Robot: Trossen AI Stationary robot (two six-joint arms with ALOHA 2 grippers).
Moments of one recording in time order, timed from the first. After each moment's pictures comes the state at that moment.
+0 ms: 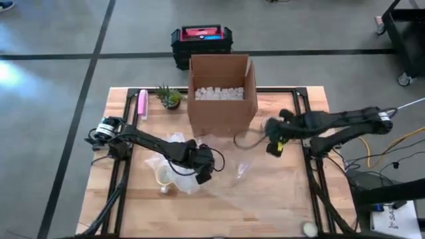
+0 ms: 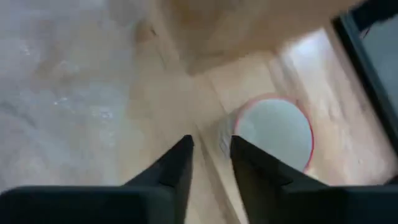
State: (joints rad) left arm -0.24 1.81 1.28 -0.71 -0.28 -0.64; right arm 0.02 1.17 1.02 -1.12 0.27 0.37
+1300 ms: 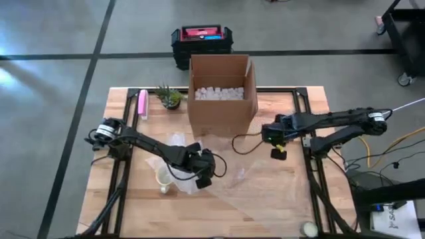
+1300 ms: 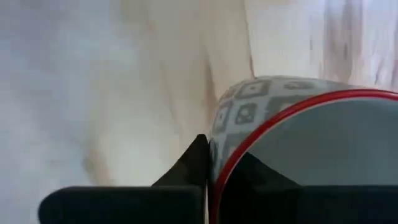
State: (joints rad) left arm -0.28 1.81 1.28 -0.64 -0.28 -0.54; right arm 0.09 1.27 1.02 -1.20 0.12 0.22
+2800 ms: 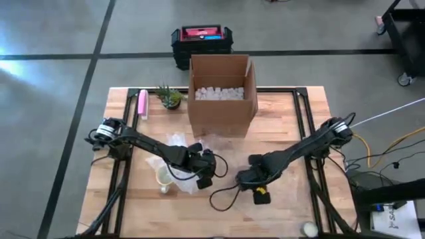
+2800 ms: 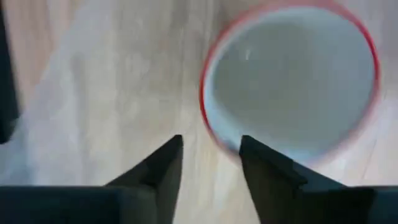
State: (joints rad) left arm -0.28 1.81 1.28 -0.60 -0.28 -0.51; right arm 0.46 1.77 1.46 -1.19 -0.12 0.47
